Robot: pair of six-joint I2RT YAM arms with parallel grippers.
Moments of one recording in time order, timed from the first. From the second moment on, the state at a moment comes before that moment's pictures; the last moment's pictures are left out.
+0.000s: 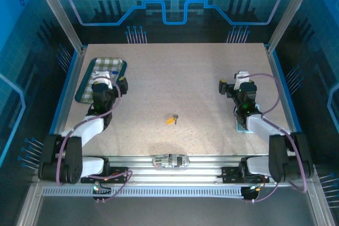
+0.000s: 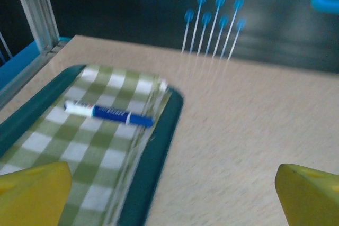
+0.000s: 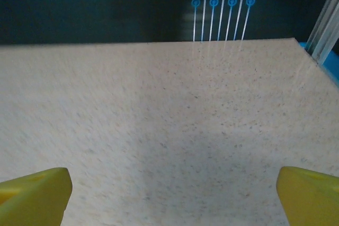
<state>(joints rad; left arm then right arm) -0.03 1.24 0.52 0.47 -0.16 -0.23 0.07 1.25 0.54 0.40 0.11 0.13</state>
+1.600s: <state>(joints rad) -0.75 1.85 1.17 -0.51 0.07 -0.06 0.11 1.11 0.59 -0.19 -0.35 0.38</state>
